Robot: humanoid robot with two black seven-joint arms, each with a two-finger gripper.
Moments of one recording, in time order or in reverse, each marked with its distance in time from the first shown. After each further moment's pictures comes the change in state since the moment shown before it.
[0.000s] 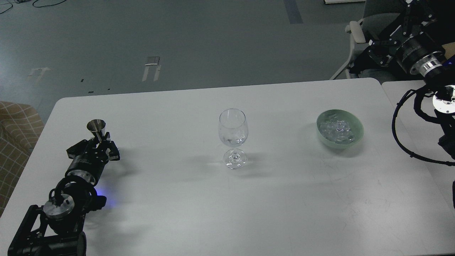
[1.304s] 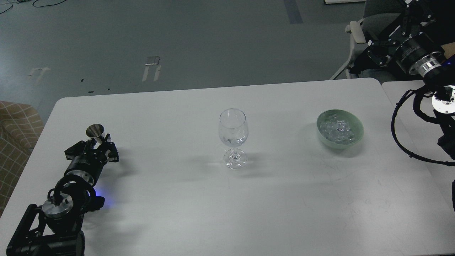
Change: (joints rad) left arm -0.010 0.011 0.005 0.021 0.005 0.004 0.000; right arm -0.001 0.002 0.000 0.001 0.000 0.000 0.000
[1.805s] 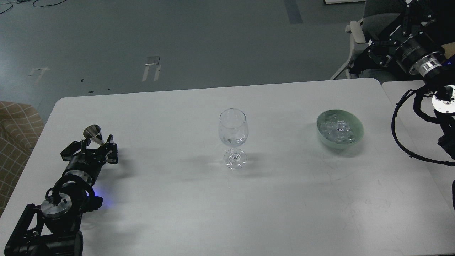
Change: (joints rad) left arm 0.000 0.010 0.002 0.000 0.006 0.003 0.000; right arm 0.001 -0.001 0.000 0.000 0.000 0.000 0.000
